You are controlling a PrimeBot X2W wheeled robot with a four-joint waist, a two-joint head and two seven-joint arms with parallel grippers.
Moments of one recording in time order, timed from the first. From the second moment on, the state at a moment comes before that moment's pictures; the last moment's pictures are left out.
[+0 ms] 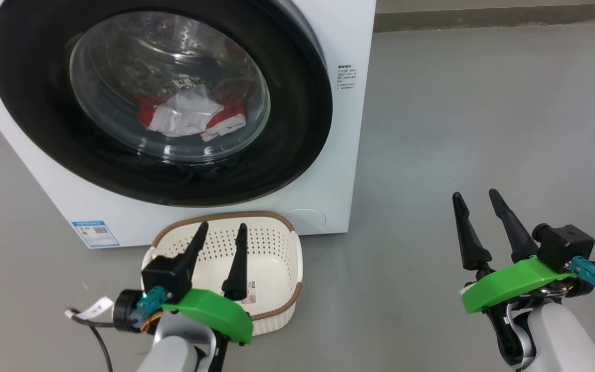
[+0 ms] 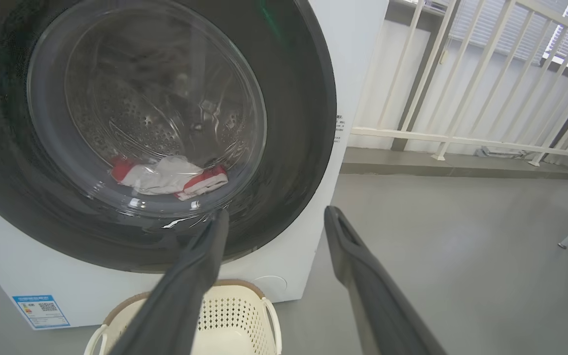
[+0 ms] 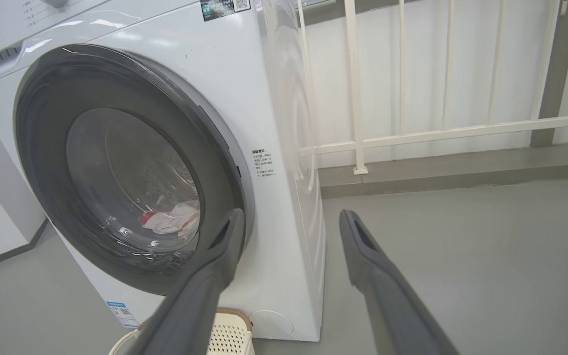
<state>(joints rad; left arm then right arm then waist) -0.37 0.03 -0.35 0.46 -0.40 0.10 -0.23 -0.25 -0.04 0.01 0.39 0.37 0.13 -0.23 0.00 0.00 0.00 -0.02</state>
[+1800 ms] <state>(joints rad) -0.39 0.03 -0.28 0.46 -0.31 0.14 -0.25 -0.27 -0.05 -0.02 0.38 0.28 0.13 -0.26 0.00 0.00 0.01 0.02</state>
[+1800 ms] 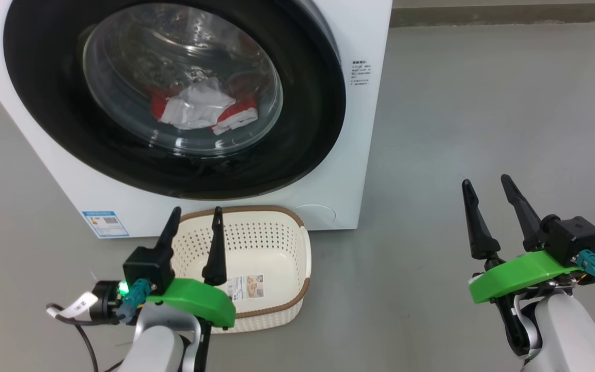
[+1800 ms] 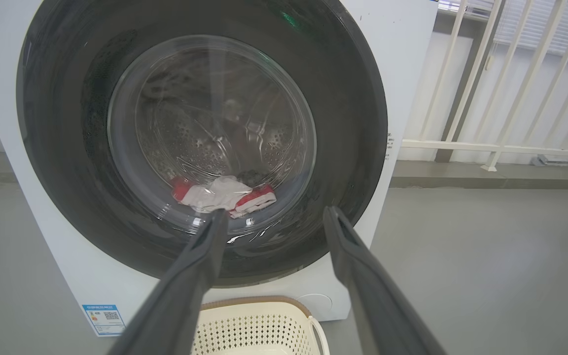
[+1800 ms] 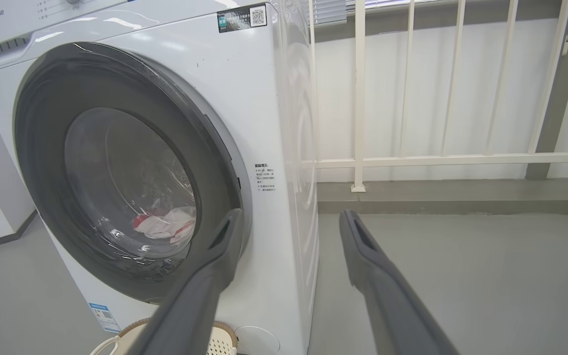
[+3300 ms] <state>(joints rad) -0.44 0.03 -0.31 0.32 -0.27 0.13 -0.25 -0.67 -0.07 -0.05 0.49 1.14 0.13 -0.02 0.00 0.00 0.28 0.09</state>
